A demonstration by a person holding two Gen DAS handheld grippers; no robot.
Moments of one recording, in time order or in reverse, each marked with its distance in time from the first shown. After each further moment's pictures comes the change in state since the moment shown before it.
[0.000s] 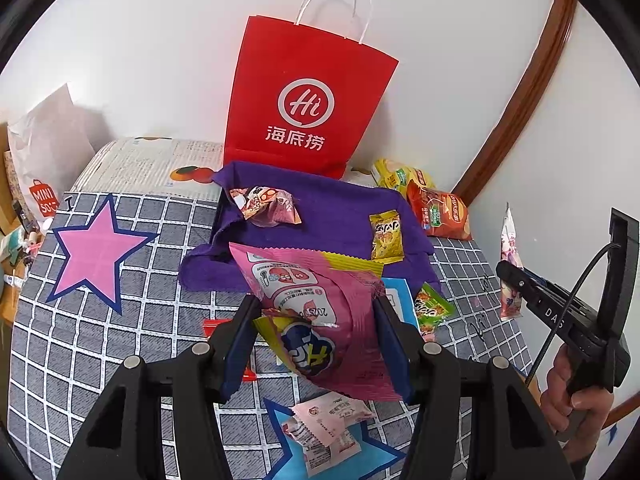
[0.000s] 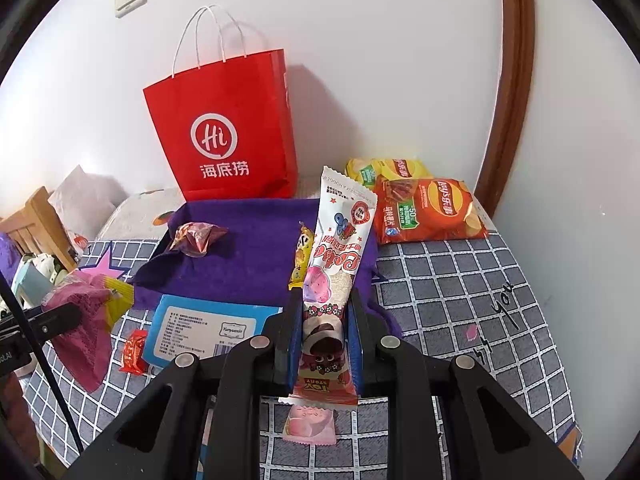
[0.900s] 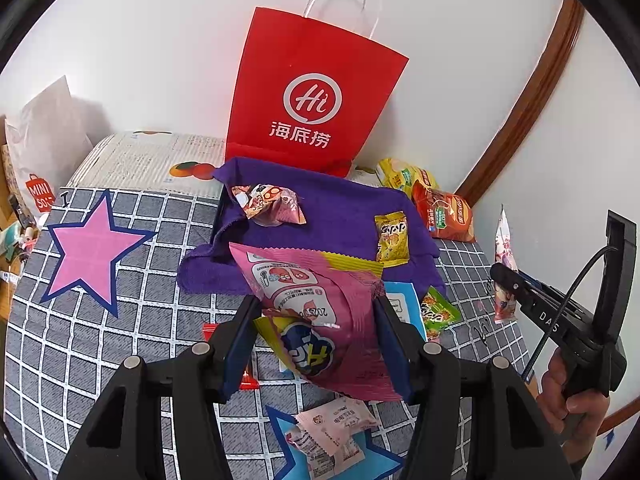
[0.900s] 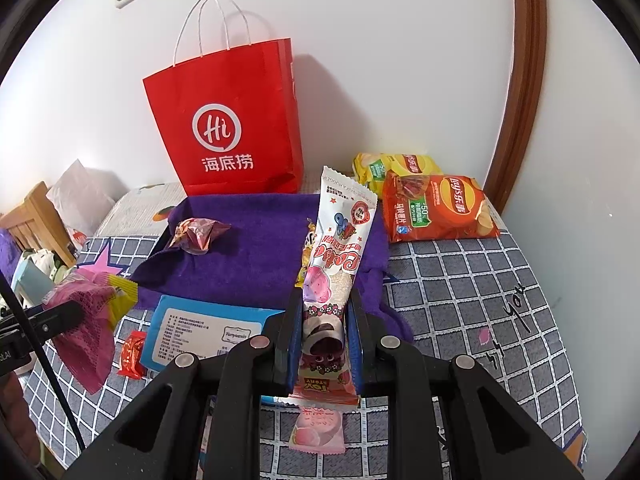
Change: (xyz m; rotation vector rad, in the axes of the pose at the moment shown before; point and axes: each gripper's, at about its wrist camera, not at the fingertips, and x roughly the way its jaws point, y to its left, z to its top) left arm 0.011 0.007 0.003 -0.014 0.009 -0.005; right arm 0.017 0.007 0.004 -0.009 0.018 0.010
